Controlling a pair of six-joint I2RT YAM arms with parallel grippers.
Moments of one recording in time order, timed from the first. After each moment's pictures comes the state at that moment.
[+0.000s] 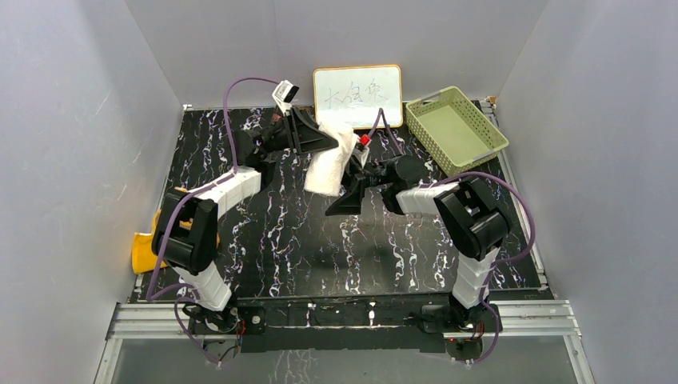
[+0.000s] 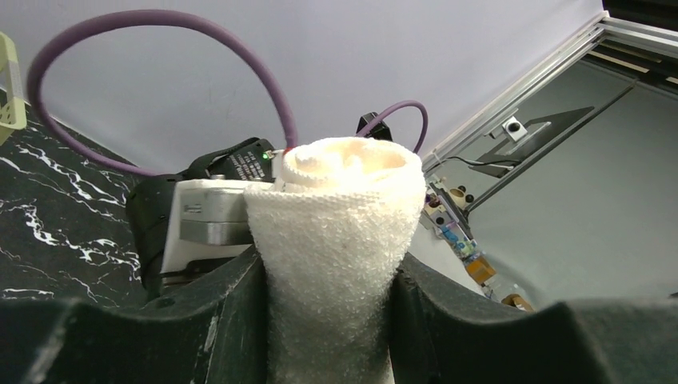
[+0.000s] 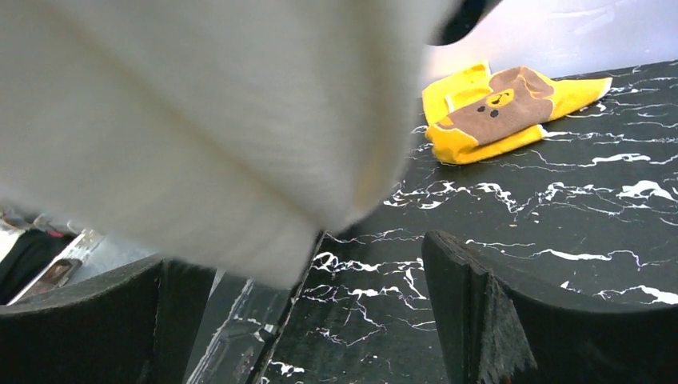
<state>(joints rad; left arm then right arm) -0.37 1.71 1.10 1.37 1.07 -1.59 0.54 1.87 0.95 1.53 -1.28 0.90</state>
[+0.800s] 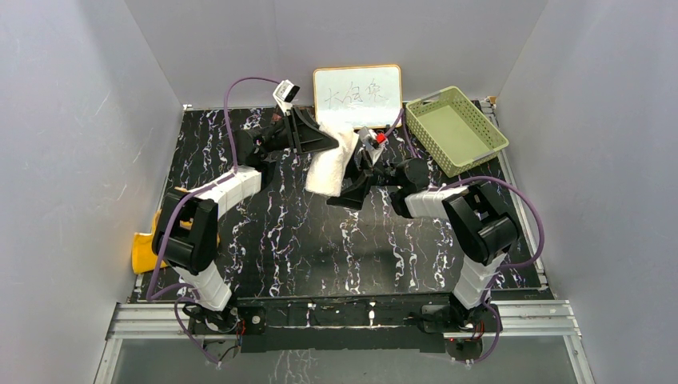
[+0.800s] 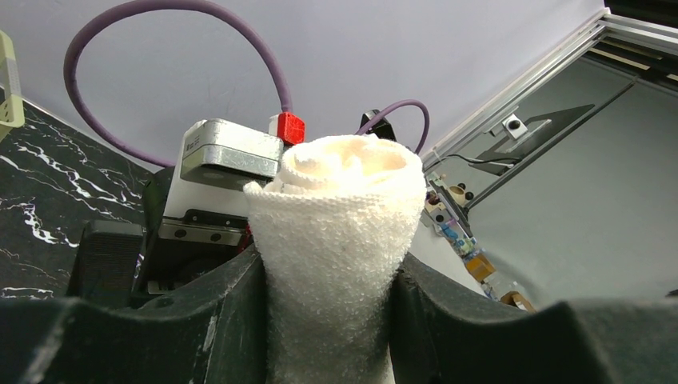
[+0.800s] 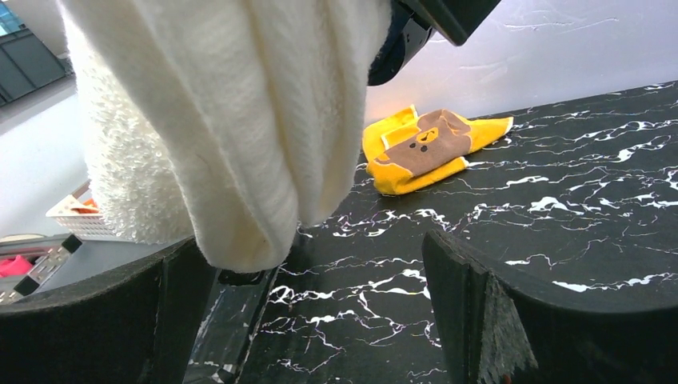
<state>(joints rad) -0.37 1.71 1.11 1.37 1.08 -1.59 0.49 1.80 0.86 1.53 -1.12 0.81</state>
